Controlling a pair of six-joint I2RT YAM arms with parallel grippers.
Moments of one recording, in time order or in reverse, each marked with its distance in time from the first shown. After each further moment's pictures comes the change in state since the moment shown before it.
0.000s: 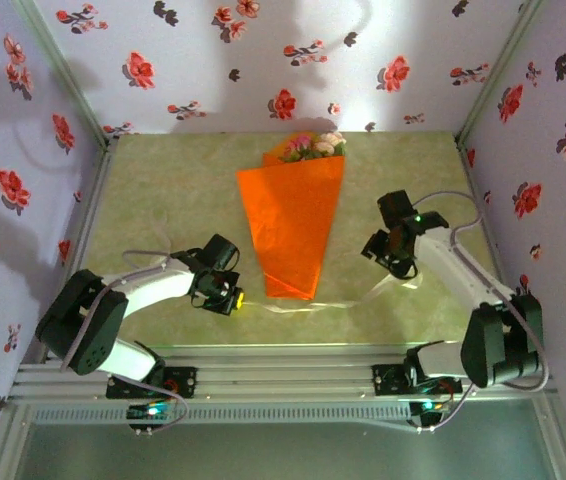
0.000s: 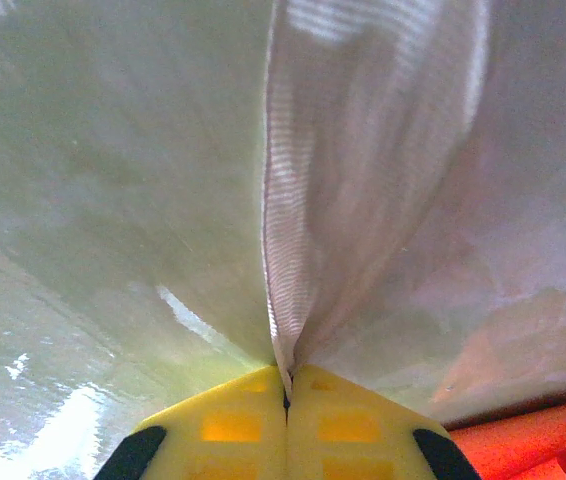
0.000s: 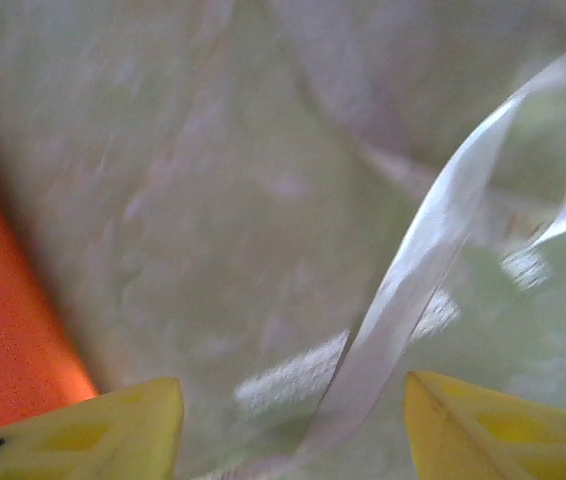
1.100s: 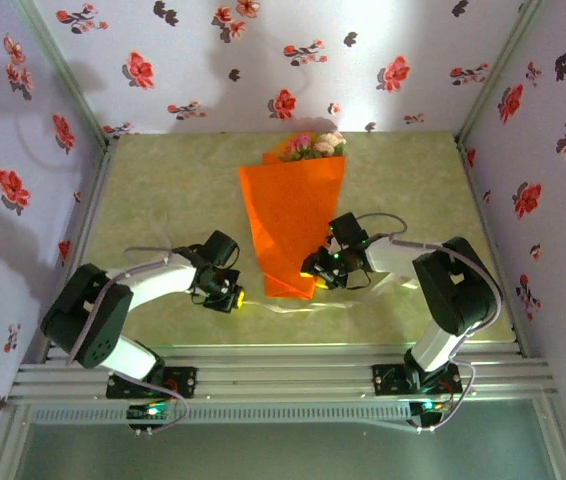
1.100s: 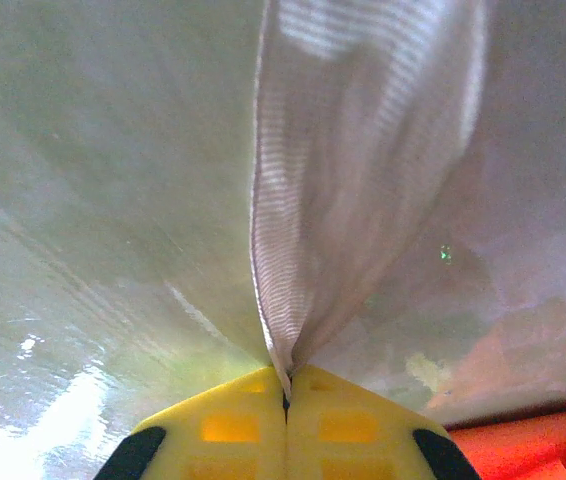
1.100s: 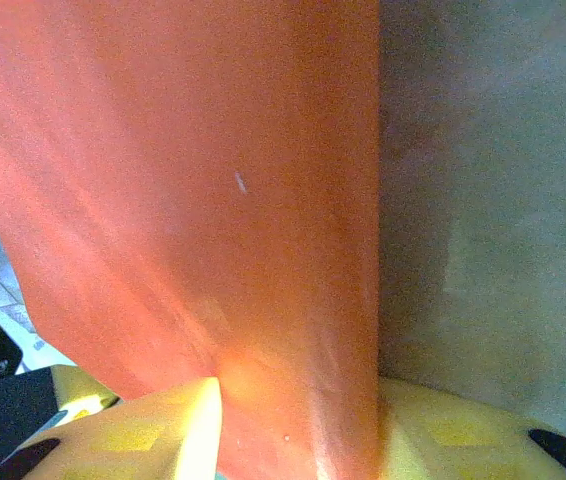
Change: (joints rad) left arm 0.023 0.048 0.038 -0.030 0.039 0.008; right arm 0.238 0.364 -0.156 0.698 -0.500 0.089
